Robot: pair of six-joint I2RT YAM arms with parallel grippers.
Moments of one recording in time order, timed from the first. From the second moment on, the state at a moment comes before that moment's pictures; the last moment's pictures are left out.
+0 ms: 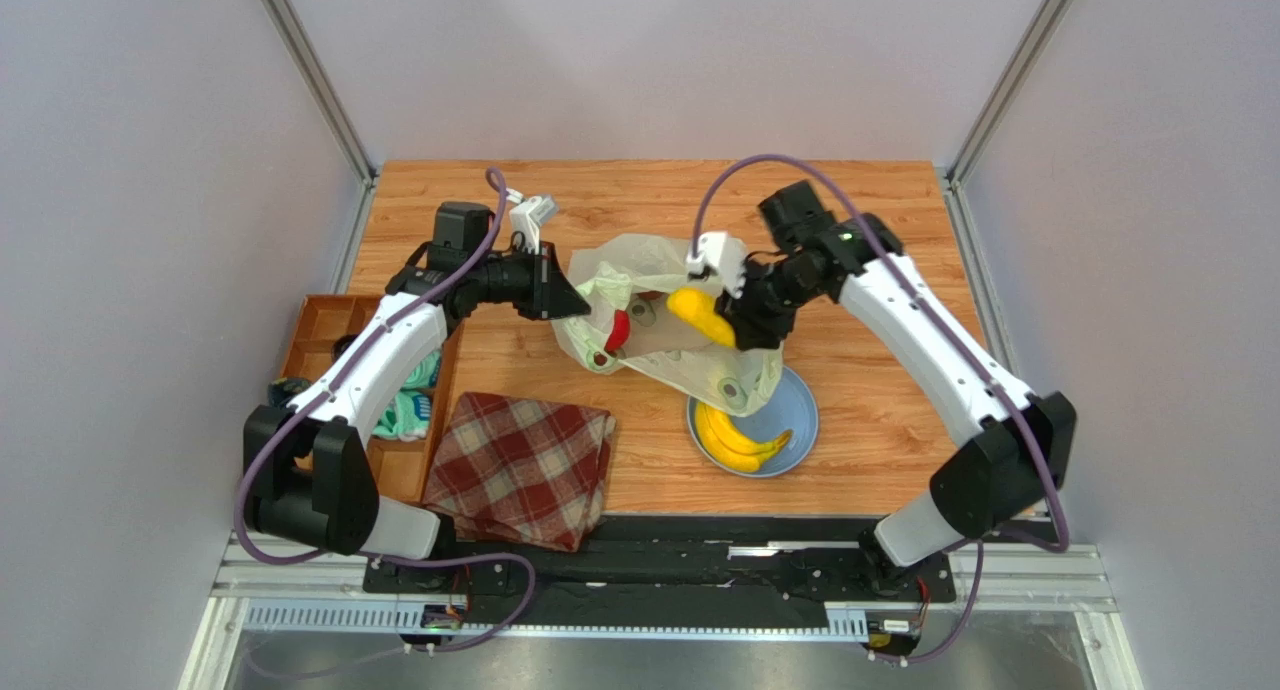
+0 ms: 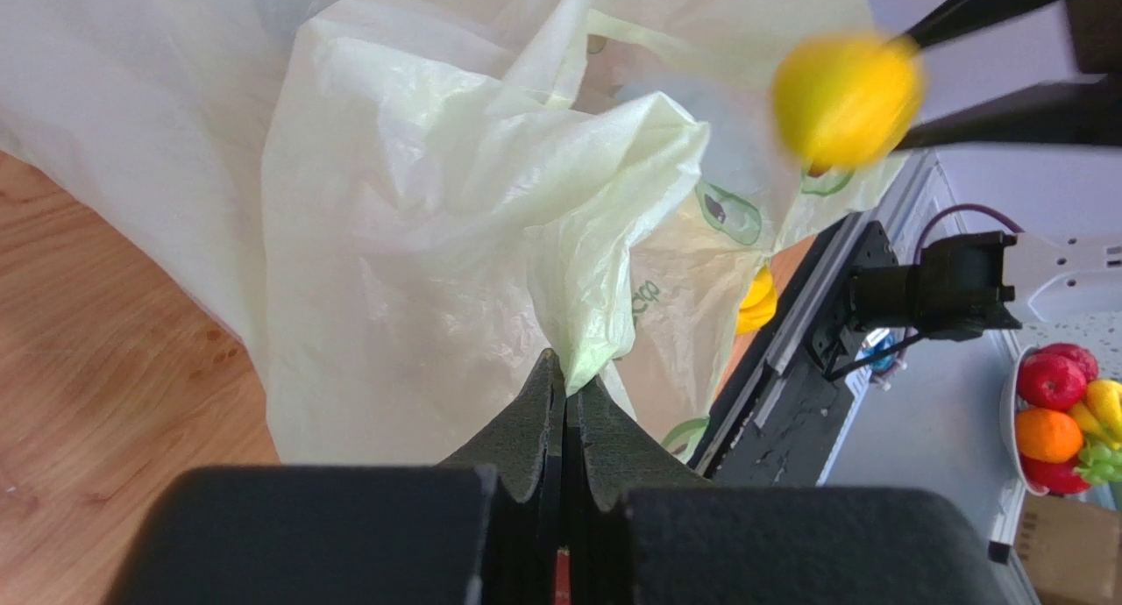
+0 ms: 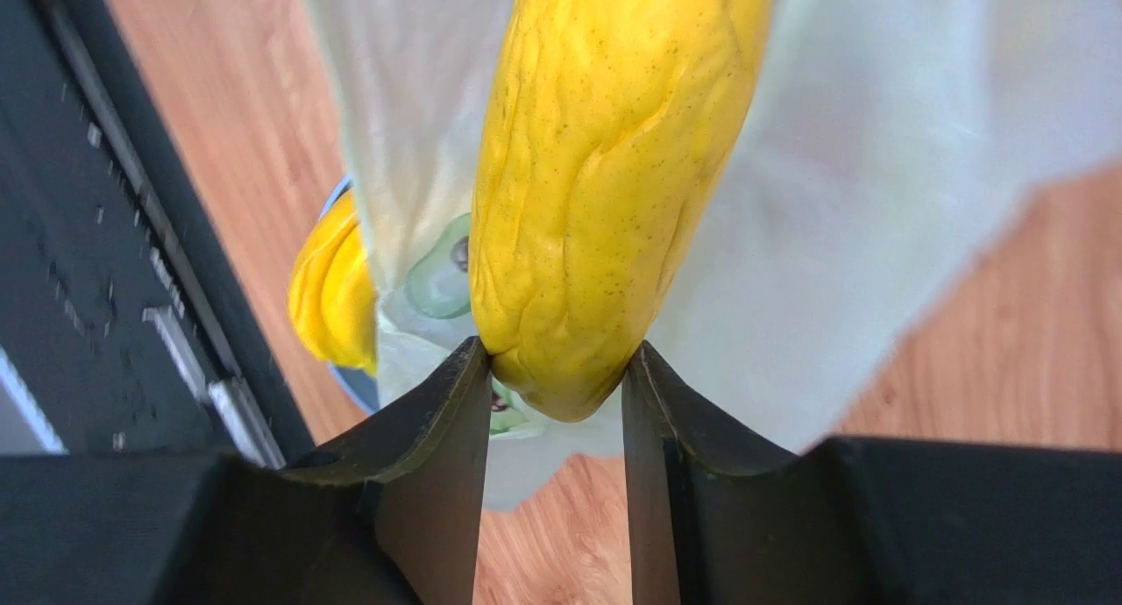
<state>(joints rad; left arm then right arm) -0.23 1.39 1.09 -0.38 0.80 -0.17 0.51 1.57 1.53 -1.17 -0.39 -0.79</state>
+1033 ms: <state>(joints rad) -0.23 1.45 1.14 -0.38 0.78 -0.19 0.26 1.61 1.15 -1.03 -0.32 -0.67</state>
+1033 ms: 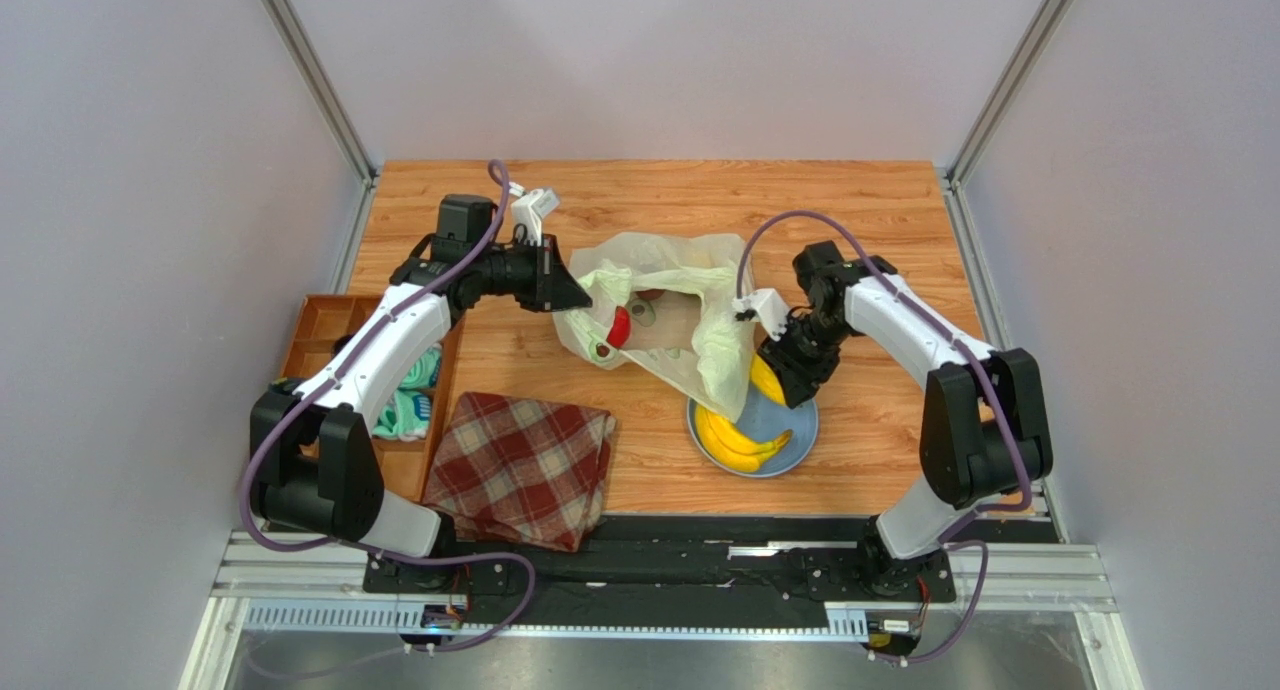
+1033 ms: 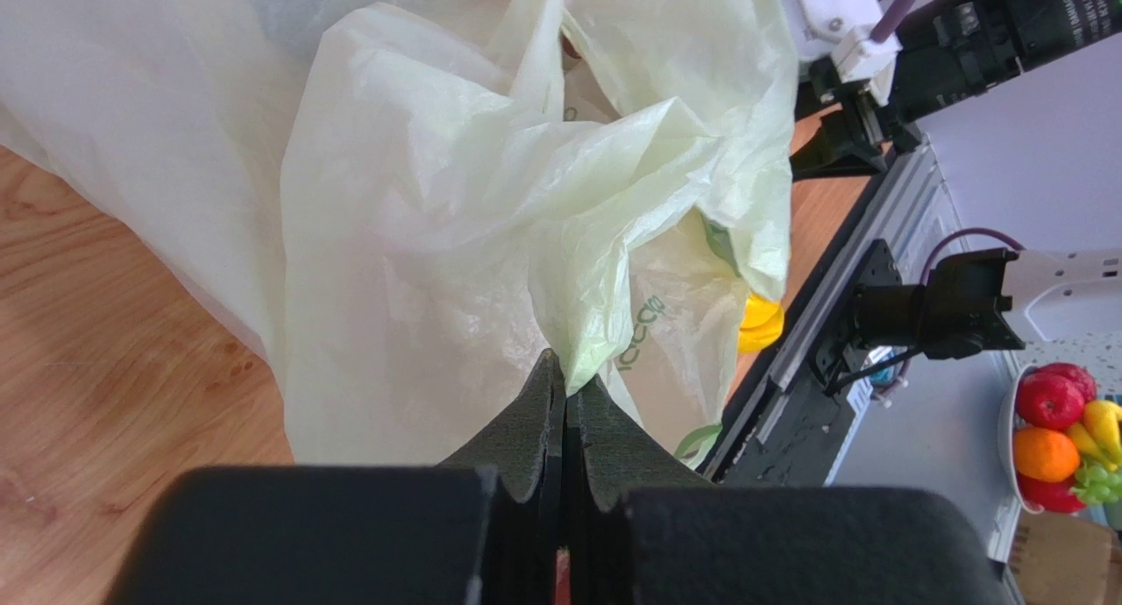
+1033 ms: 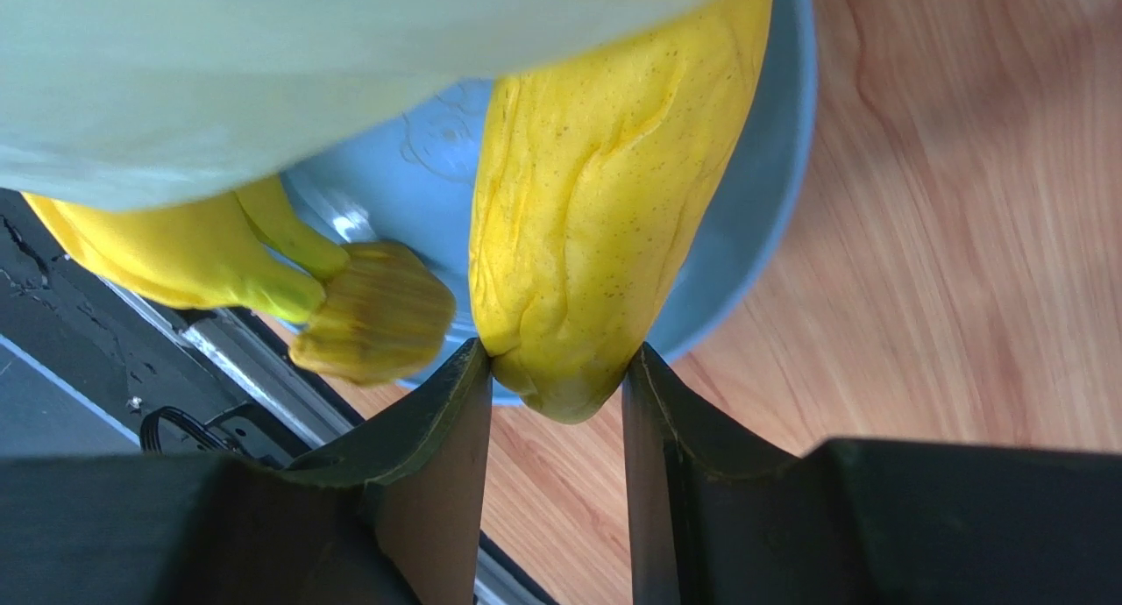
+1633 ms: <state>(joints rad) -0.23 1.45 1.12 -0.37 0.78 -0.19 0.34 1.75 1.24 -1.15 -0.42 -0.64</state>
